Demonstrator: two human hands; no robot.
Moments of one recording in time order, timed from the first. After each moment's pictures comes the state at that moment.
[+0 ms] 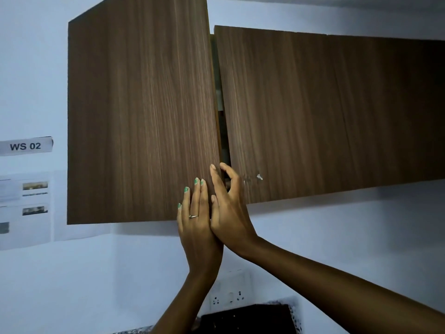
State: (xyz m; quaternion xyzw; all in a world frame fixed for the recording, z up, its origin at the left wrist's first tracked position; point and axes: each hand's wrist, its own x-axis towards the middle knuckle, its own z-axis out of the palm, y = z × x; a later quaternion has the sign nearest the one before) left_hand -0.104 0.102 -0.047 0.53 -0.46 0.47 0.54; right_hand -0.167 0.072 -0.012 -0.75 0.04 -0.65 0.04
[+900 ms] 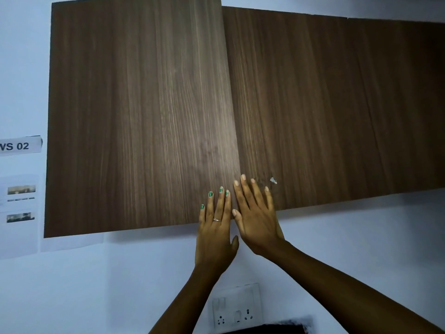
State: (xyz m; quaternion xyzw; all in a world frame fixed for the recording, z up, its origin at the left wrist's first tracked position) left_hand -0.029 -0.004 -0.045 0.63 -0.58 0.41 0.31; right_hand -0.138 -0.062 -0.021 -0.76 0.31 -0.51 -0.27
